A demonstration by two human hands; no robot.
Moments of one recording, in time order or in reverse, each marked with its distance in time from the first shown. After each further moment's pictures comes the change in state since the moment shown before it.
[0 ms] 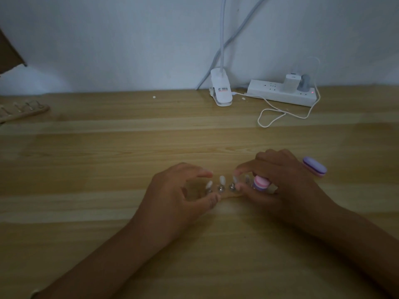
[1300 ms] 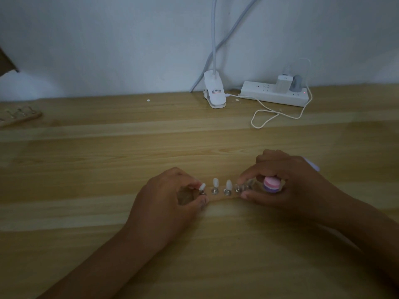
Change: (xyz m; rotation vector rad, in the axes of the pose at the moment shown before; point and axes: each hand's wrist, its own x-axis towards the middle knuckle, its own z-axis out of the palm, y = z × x) left_hand 0.002 -0.005 0.003 0.176 -0.014 -0.007; right_hand 0.001 0.021 -0.020 0.164 -0.138 -0.030
